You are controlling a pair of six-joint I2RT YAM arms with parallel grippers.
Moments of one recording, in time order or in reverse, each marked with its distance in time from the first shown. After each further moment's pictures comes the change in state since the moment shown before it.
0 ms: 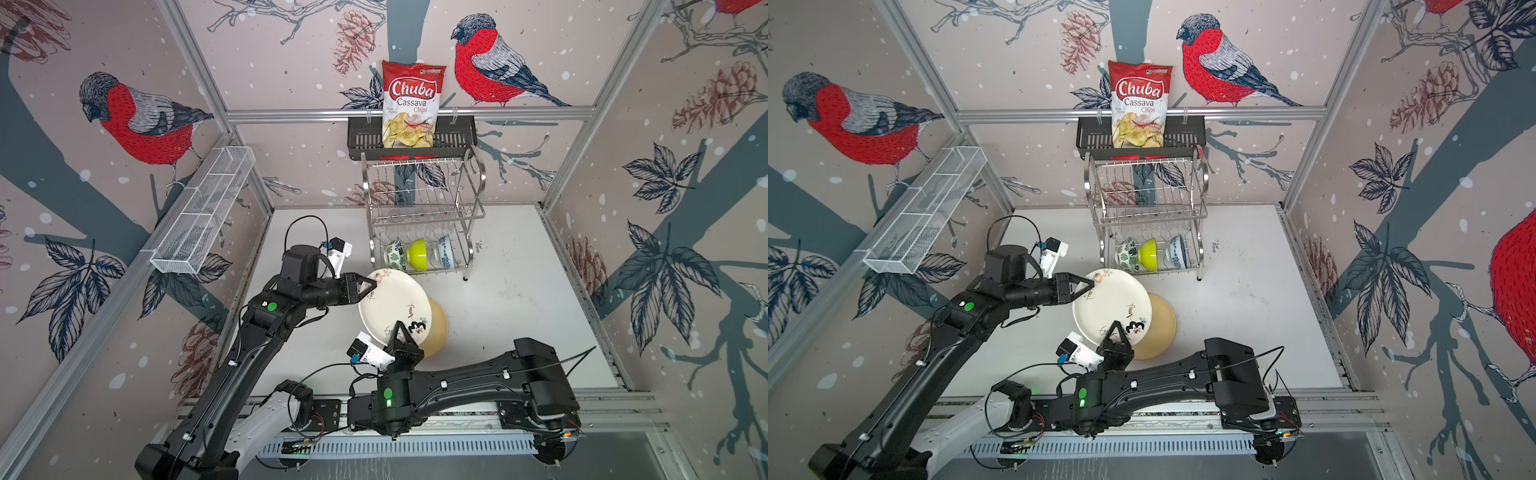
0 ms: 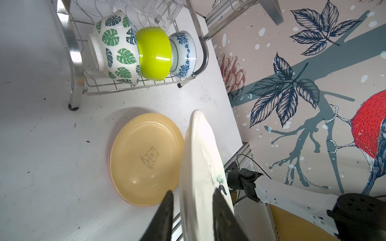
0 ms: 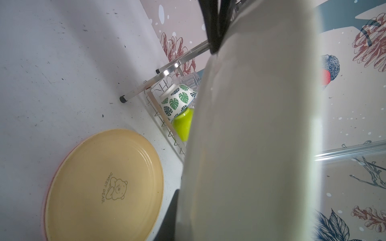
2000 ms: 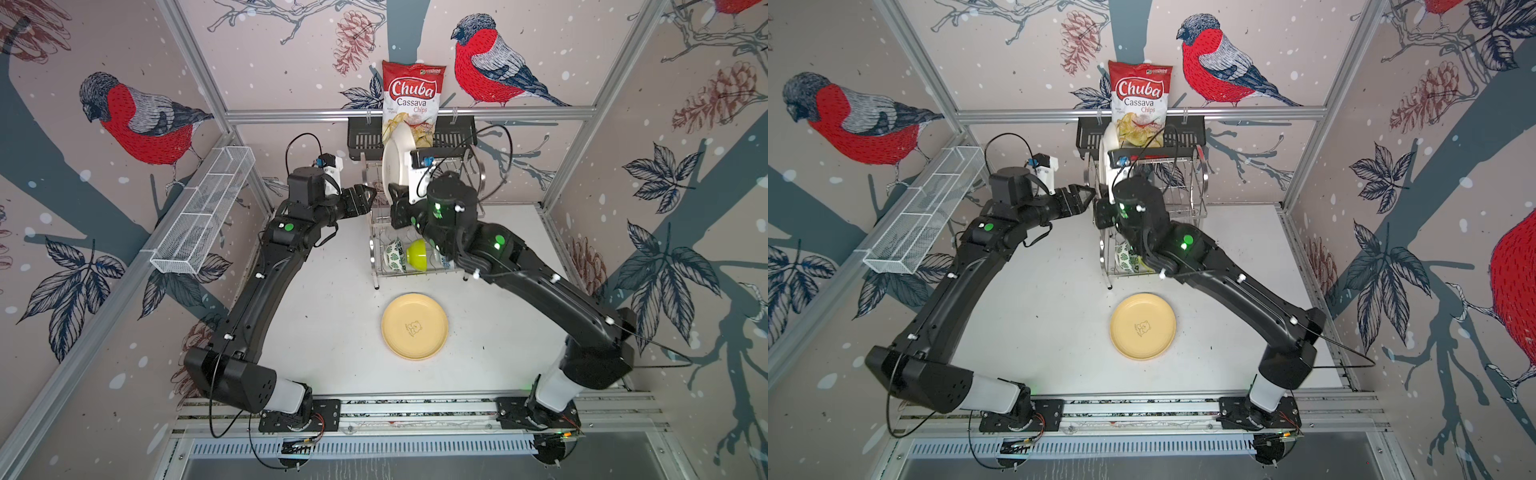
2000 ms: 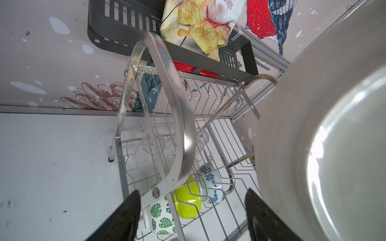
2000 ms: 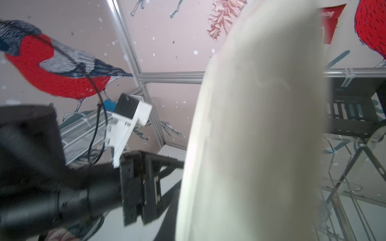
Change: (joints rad) left arm 0.083 0.483 0.610 0.177 -0.295 0.097; right arm -0.579 -0.333 0.379 0.944 -0.844 -0.491
